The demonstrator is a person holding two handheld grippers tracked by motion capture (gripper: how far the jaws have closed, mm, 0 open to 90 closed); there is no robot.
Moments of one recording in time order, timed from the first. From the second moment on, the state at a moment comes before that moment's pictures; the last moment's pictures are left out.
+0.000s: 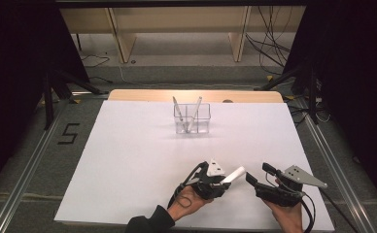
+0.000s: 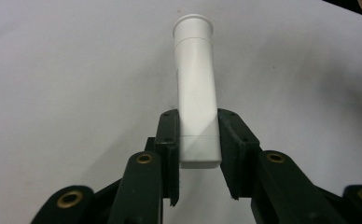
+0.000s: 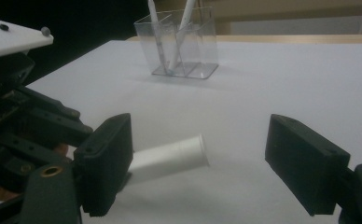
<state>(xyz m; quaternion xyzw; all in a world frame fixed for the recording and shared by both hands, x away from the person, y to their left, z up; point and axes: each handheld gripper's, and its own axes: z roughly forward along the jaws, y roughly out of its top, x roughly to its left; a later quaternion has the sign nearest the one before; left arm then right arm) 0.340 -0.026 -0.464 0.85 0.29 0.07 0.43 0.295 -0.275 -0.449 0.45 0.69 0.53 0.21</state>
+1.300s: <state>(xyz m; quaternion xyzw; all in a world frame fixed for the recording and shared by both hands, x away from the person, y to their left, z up) 0.337 0.059 -0.450 0.79 0.31 0.11 0.52 0.317 -0.228 -0.453 0.44 0.66 0.61 0.03</state>
